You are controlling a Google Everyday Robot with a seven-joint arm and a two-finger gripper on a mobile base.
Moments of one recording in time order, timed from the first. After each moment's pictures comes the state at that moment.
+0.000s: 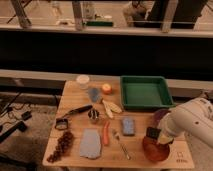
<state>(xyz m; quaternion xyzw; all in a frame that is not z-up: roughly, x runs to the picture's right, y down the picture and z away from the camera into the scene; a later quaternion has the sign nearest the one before) 0.282 0.202 0.686 -0.25 0.01 0.14 0.96</state>
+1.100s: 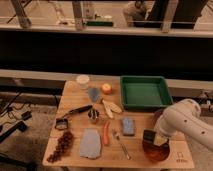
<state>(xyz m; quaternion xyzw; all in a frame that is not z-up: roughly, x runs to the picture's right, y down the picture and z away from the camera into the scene) 0.262 0.226 0.723 -0.28 0.01 0.12 0.95</state>
